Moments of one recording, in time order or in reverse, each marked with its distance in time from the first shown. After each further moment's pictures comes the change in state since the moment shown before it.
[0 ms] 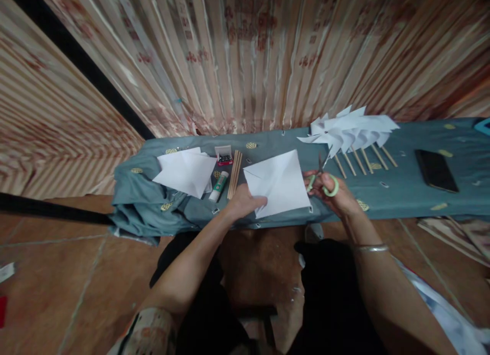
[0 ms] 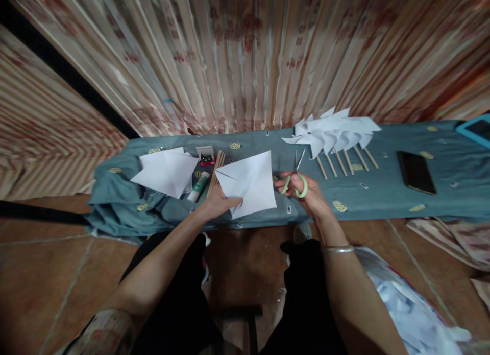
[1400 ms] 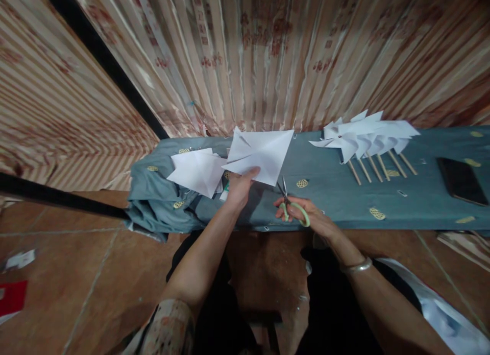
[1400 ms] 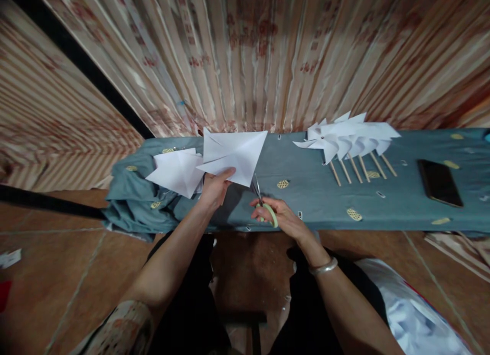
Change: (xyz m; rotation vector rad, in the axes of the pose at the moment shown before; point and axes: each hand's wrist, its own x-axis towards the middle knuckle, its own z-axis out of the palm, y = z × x) left_hand 0.023 0.015 -0.010 -0.926 0.449 -0.005; right_hand -0.023 0.021 0.062 -0.192 -0.482 0.120
